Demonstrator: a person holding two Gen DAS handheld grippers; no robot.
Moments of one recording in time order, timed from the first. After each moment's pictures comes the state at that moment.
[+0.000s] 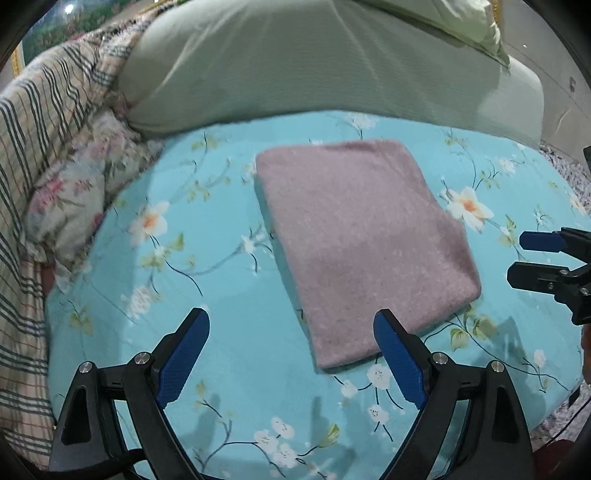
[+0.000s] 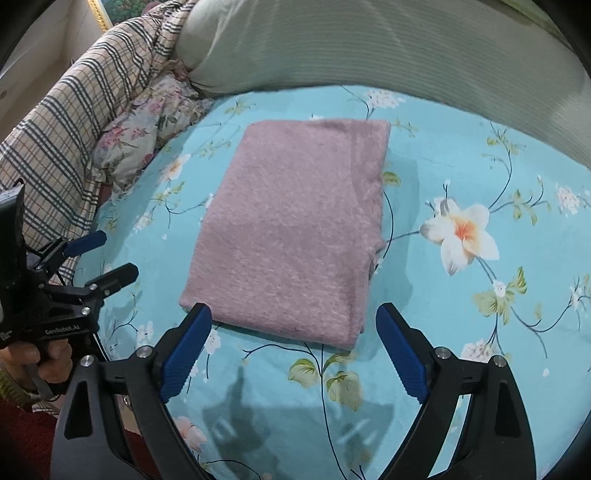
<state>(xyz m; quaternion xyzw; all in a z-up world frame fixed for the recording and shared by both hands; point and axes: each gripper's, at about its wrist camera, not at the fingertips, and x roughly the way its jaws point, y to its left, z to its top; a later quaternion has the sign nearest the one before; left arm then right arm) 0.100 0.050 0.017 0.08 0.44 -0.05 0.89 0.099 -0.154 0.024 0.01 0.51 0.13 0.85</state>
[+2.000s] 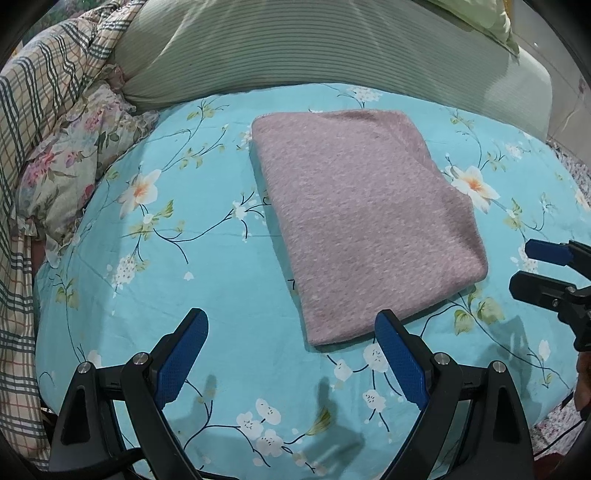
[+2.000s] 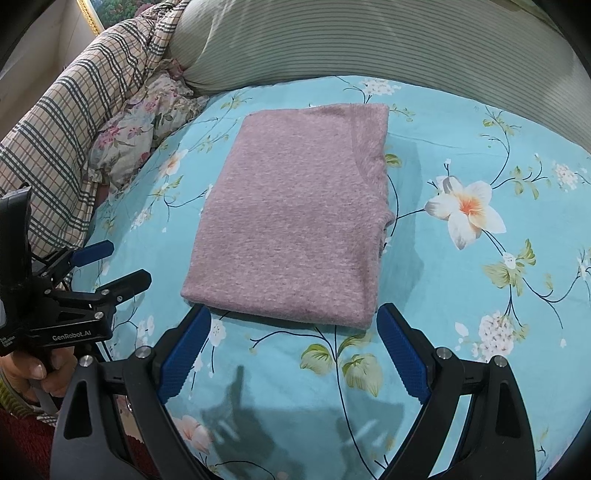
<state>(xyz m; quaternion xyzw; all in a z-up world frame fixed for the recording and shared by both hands) 0.099 0.051 -0.008 0.07 0.48 -0.04 0.87 0.082 -0.148 0.012 0.02 0.51 0.12 0.85</state>
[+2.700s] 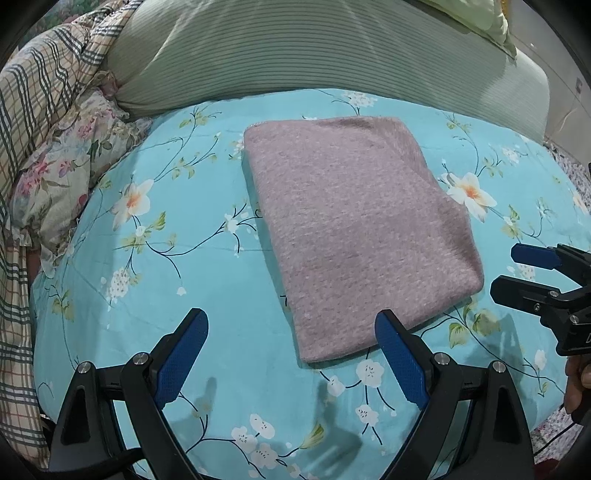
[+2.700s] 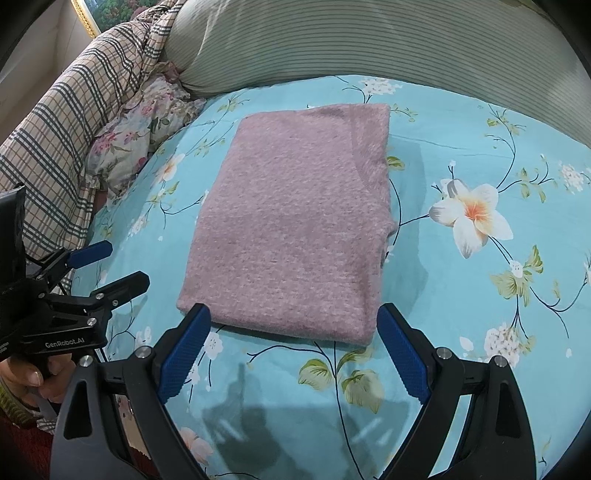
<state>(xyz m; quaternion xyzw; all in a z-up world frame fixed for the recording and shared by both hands) 0.110 0.042 -0.004 0.07 0.47 -0.05 0.88 0.093 -0.145 0.006 0.03 0.51 0.12 0.85</state>
